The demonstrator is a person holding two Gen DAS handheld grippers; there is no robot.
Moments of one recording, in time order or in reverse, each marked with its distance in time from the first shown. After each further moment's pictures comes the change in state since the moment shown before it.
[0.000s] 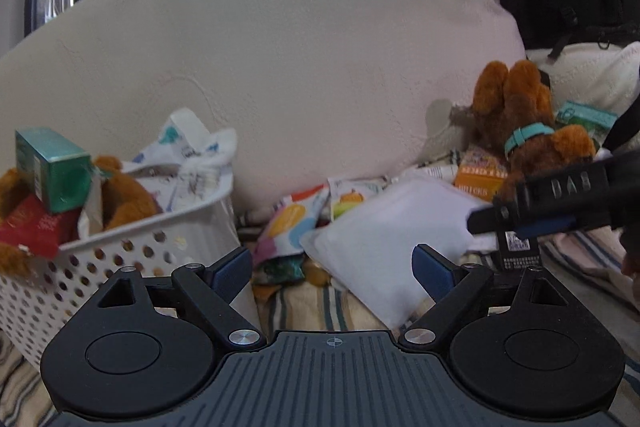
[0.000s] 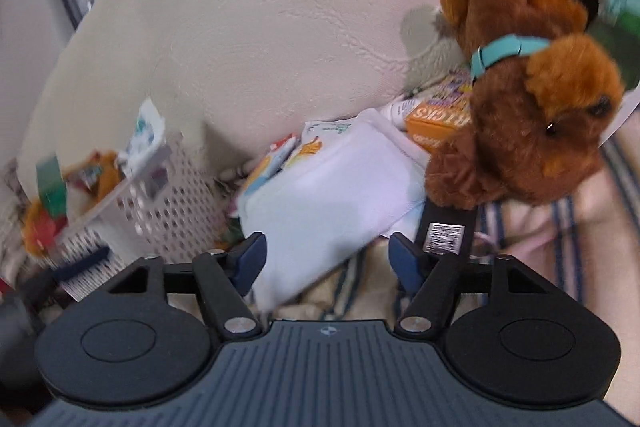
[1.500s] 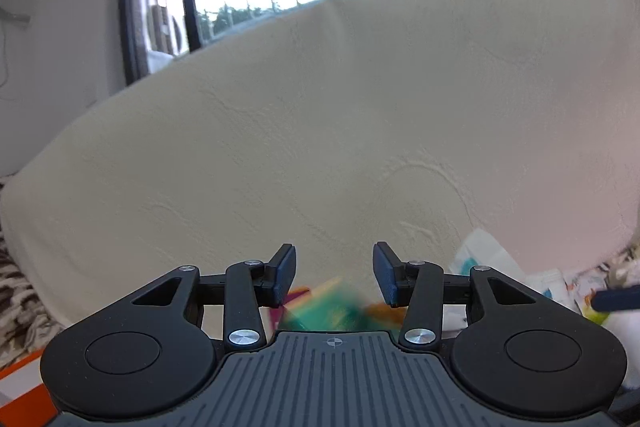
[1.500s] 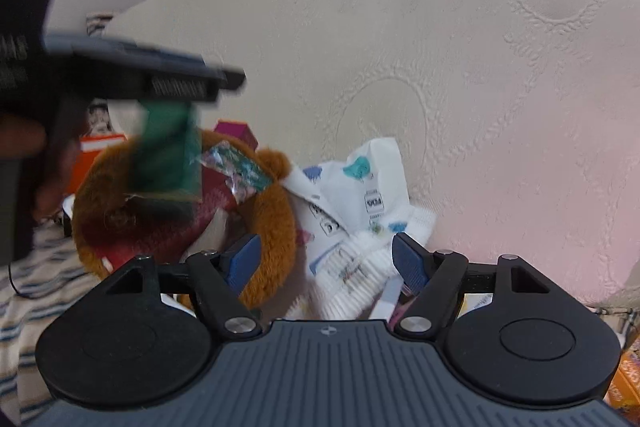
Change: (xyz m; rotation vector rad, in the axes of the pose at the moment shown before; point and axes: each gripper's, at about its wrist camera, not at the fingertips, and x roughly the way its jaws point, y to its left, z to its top) left arm 0.015 0.235 0.113 -0.005 -0.091 0.306; right arm 0.073 0.226 0.019 -0.655 -0.074 0.116
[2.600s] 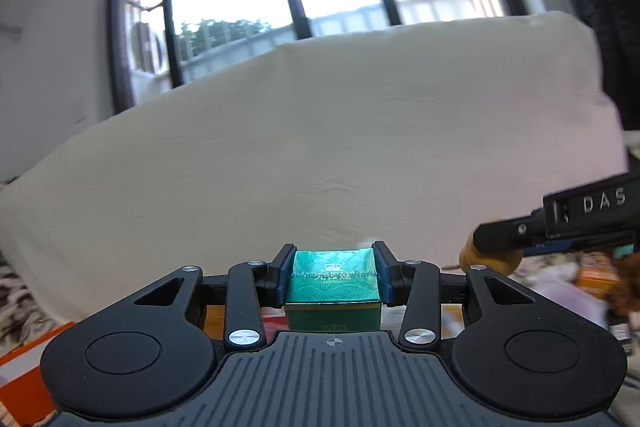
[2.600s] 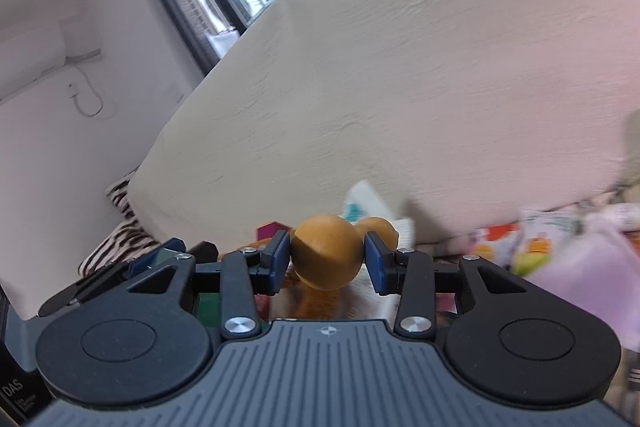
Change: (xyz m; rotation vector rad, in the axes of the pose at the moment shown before) left arm -0.115 -0.037 0.017 -0.017 -0.046 -0.045; right arm -0.060 -0.077 0.016 0.567 -0.086 0.194
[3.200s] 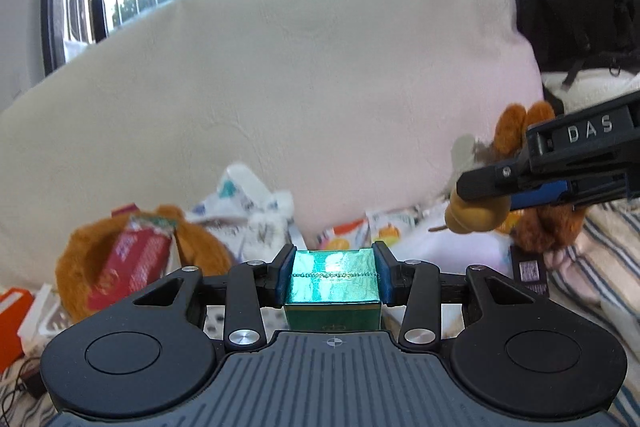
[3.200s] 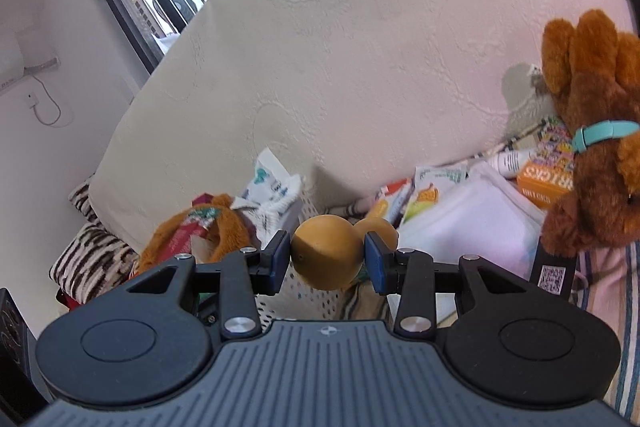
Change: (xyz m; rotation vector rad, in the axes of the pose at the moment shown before) left arm -0.023 -0.108 -0.045 0.046 0.110 -0.197; right arm -0.094 -0.073 -0.037 0.075 0.002 -0.146
